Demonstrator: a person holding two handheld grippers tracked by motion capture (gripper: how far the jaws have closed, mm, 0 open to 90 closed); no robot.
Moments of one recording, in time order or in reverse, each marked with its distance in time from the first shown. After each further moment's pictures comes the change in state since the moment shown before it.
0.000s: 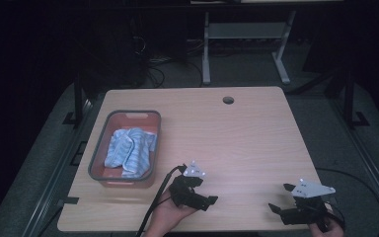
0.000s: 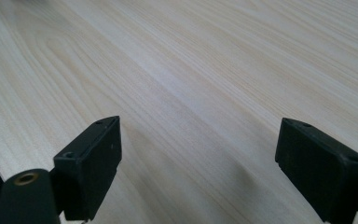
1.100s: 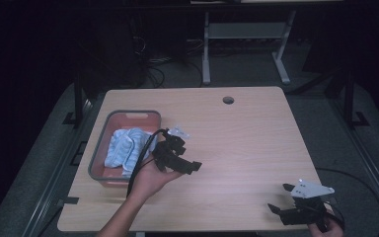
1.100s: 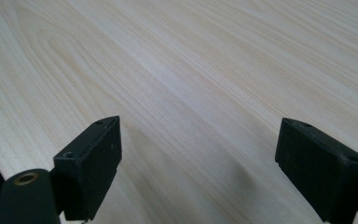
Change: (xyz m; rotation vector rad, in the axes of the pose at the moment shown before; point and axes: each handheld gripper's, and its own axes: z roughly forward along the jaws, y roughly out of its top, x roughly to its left) left arm 0.054 0.065 -0.063 0.042 0.109 -0.019; right arm 0.002 0.001 0.000 0.008 0.000 -0.008
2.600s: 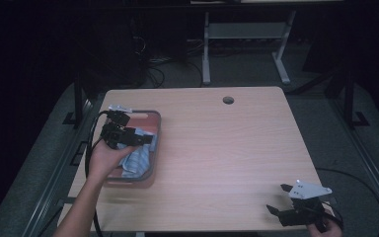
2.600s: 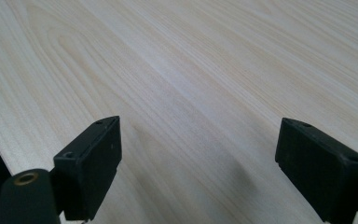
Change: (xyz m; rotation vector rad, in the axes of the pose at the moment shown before) left arm 0.110 -0.032 -0.077 -0.056 0.187 -0.259; right arm 0.004 0.002 0.002 0.004 0.014 -0.028
